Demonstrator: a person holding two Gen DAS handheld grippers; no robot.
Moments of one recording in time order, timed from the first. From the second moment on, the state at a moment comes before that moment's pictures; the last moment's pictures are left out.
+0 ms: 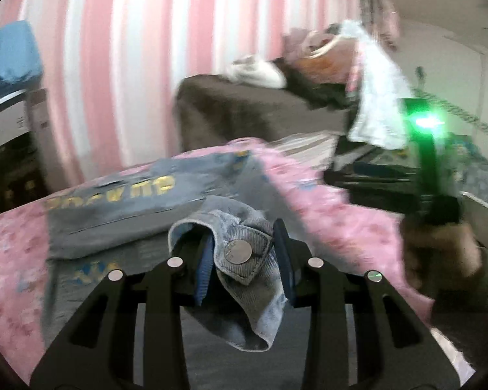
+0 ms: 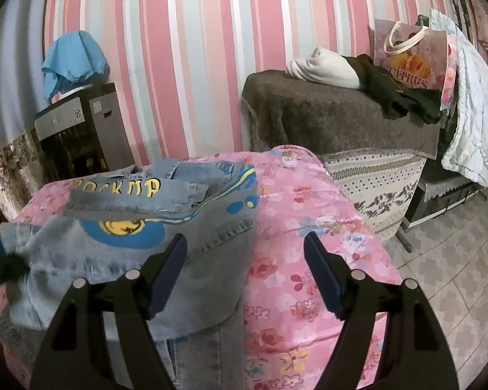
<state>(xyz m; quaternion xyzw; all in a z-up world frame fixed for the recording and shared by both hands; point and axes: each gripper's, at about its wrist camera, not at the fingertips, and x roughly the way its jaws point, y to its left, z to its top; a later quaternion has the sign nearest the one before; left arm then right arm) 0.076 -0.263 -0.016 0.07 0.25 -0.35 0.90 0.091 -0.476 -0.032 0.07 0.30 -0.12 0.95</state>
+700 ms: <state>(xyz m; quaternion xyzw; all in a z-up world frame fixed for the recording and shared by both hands) 0.221 -0.149 -0.007 0.16 0.26 -0.16 0.94 0.135 -0.464 -0.020 0.03 0.31 -0.10 0.95</state>
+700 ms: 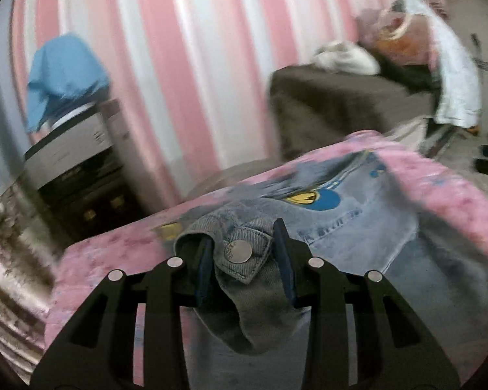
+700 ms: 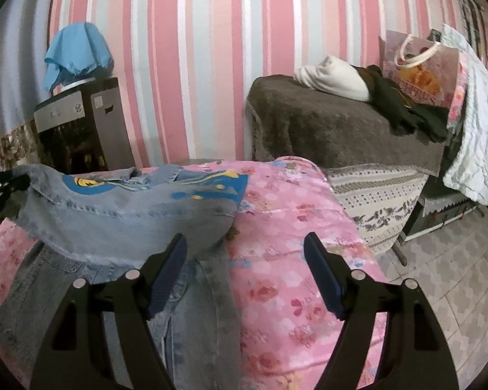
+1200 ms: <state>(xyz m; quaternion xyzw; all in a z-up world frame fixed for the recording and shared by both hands) 0.351 -0.093 -0.071 0.16 0.33 -0.07 0.93 0.284 -0.451 -0.071 0.04 0.41 -0.05 0.91</state>
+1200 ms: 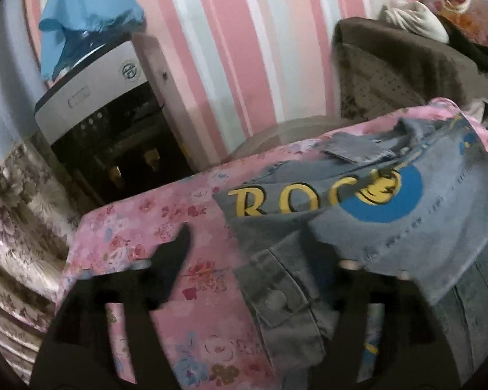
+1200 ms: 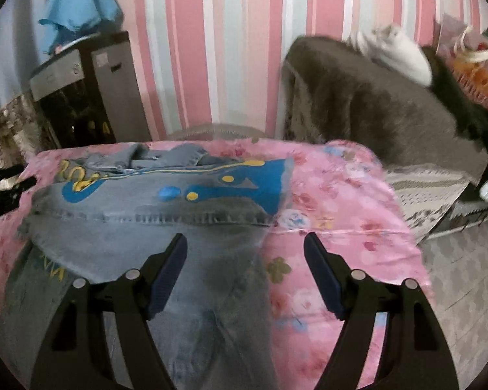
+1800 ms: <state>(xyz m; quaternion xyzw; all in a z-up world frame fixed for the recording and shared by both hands) 0.393 -0.112 -0.113 0.17 0.37 -0.05 0.91 0.339 -0.472 -0.101 0.09 0.39 -0.09 0.91</state>
